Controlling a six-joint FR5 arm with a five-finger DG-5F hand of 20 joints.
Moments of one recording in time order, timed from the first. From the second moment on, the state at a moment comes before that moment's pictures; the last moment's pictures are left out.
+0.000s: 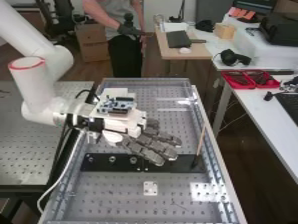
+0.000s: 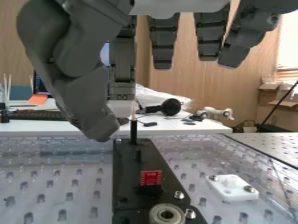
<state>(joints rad) 1.45 -1.99 -2.00 -2.33 -1.47 -0.84</state>
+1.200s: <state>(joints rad) 1.36 -2.11 -1.99 -2.18 -1.62 -0.86</state>
